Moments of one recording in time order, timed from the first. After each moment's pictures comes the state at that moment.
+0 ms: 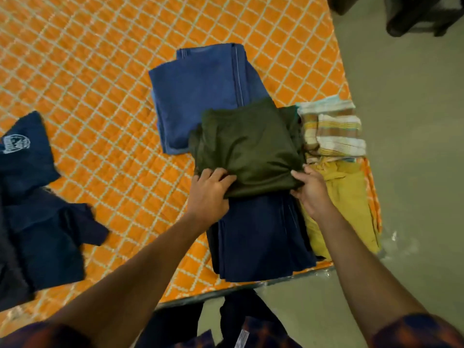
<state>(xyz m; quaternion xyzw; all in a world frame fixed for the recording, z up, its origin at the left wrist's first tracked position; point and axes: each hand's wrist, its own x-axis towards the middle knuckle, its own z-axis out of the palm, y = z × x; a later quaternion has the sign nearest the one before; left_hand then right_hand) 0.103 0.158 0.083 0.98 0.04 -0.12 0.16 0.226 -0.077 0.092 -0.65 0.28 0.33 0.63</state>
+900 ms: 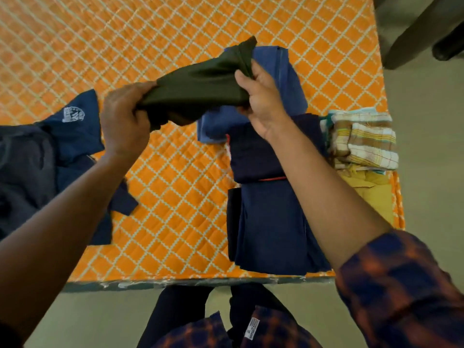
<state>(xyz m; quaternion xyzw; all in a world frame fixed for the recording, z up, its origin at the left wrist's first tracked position) 0.080 0.350 0.193 0.92 0.25 0.21 0.22 0.254 0.155 0.202 -0.60 -0.04 0.36 0.71</state>
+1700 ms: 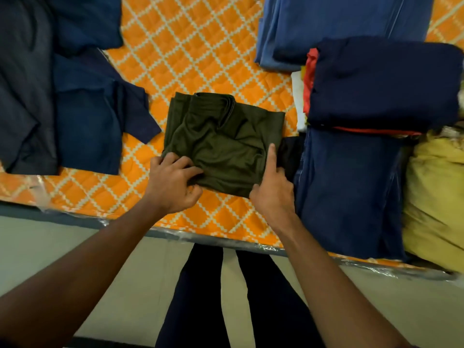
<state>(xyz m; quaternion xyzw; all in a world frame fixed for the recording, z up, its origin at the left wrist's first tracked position) -0.174 0.269 -0.016 0.97 0.18 -0.09 0.14 -0.013 0.084 0.021 -0.91 -0.17 0.37 0.08</state>
